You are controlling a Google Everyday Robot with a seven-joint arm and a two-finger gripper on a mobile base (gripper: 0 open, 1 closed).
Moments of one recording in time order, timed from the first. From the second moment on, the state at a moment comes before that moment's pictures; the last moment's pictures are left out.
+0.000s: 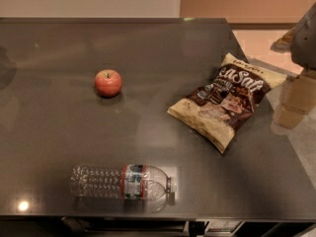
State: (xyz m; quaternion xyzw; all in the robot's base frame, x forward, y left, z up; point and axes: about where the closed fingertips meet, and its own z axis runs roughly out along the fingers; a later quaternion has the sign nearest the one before) arm 0.438 -0.217 0.976 -0.60 0.78 -0.03 0.16
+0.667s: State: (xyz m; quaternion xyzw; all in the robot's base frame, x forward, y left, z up) arm 0.443 -0.213 0.978 -0.61 0.77 -0.04 0.16
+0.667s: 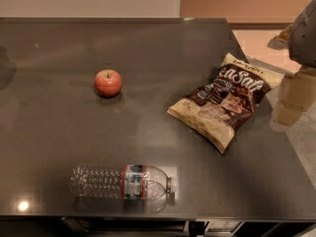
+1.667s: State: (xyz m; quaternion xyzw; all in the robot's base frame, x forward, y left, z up) arm 0.523 -0.194 0.948 -0.69 0.71 -0.03 0.14
